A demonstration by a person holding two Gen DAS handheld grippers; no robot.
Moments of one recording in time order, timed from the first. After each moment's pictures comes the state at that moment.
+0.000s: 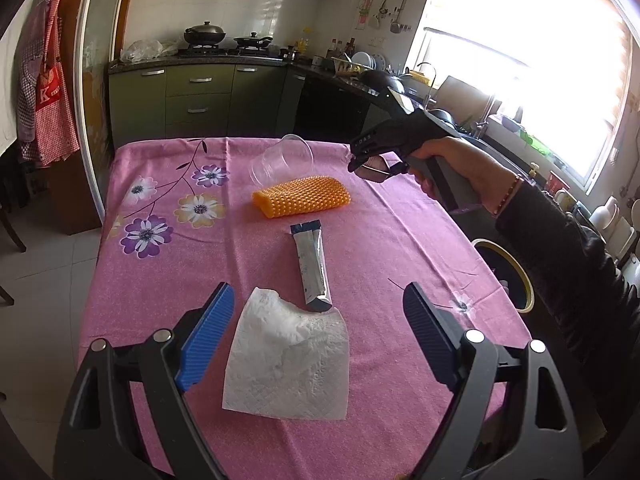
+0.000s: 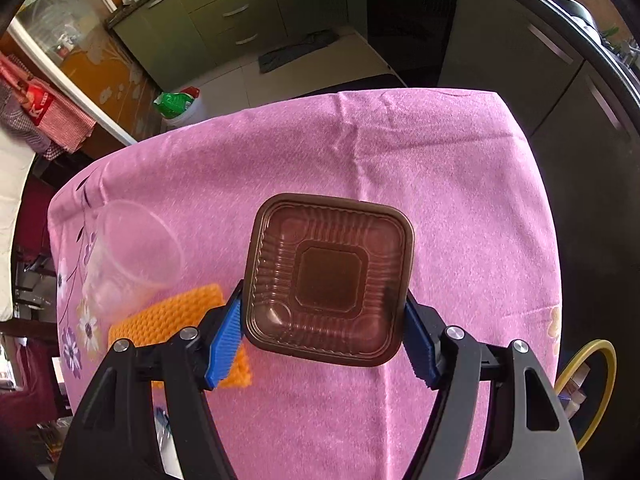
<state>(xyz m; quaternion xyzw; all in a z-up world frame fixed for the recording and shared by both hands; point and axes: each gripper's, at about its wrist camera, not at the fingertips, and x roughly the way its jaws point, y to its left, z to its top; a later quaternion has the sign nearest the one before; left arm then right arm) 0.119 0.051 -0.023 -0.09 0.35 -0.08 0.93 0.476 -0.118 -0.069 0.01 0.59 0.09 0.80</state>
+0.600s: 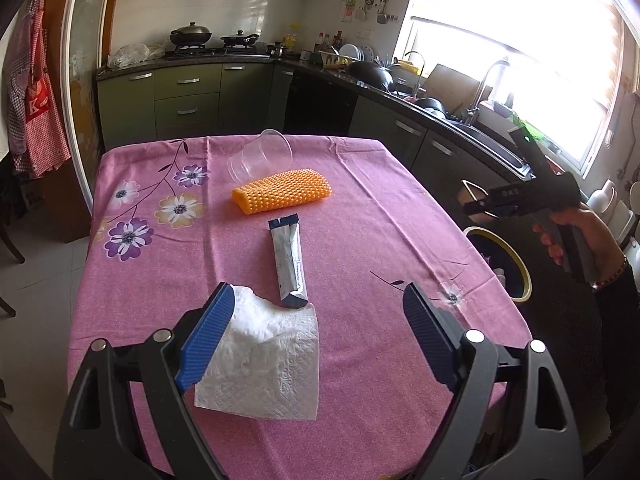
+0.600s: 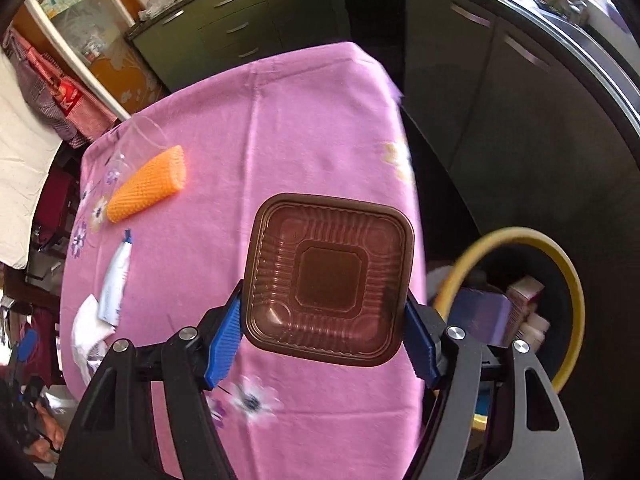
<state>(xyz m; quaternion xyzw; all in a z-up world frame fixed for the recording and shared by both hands) 0.123 0.023 -0.025 -0.07 0.36 -0.09 0.93 0.288 -0.298 -0.028 0.03 0.56 0.09 0.82</state>
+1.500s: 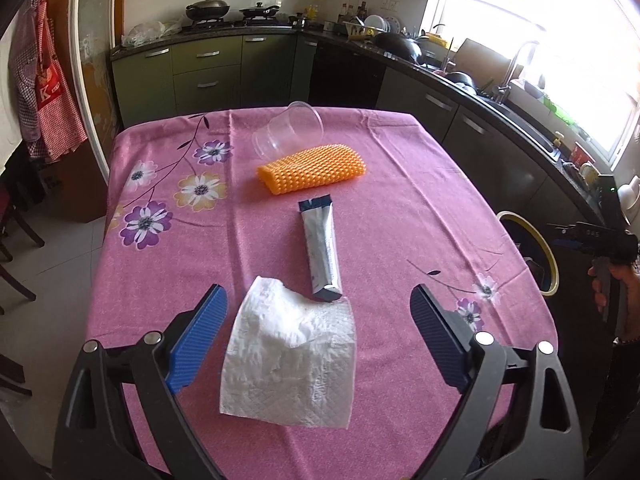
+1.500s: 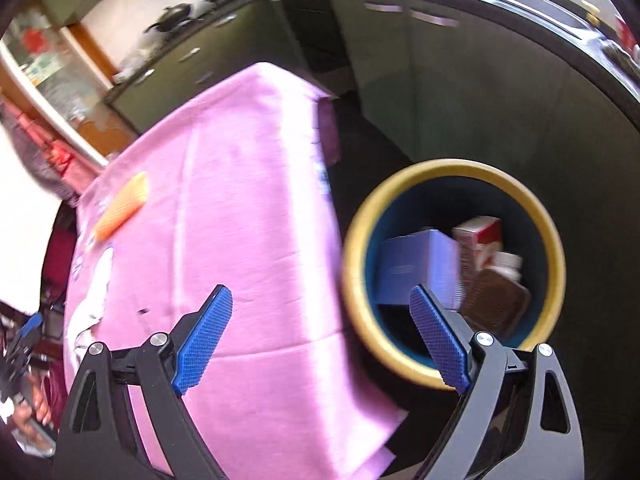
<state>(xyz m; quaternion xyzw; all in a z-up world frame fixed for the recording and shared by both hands) 0.149 0.035 -0.035 -0.06 0.42 -0.04 0.90 0.210 -0.398 -0.041 0.11 0.50 0.07 0.85</state>
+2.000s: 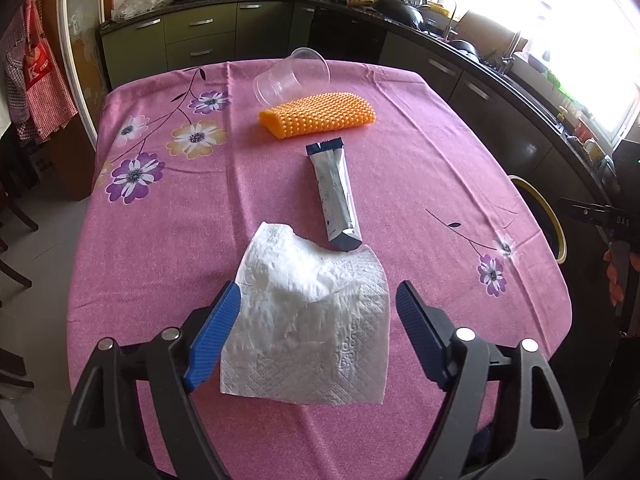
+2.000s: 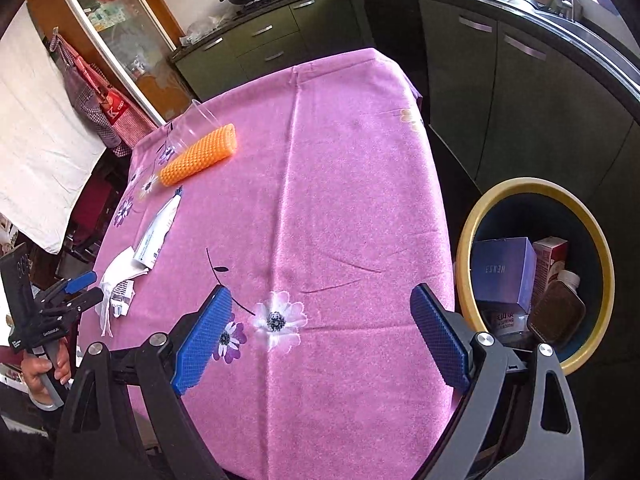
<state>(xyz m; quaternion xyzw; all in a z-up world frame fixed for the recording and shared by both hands) 0.149 0.044 -0.076 -0.05 0.47 -0.06 0.88 0.187 -0.293 -0.036 0.06 0.50 0.16 0.85</state>
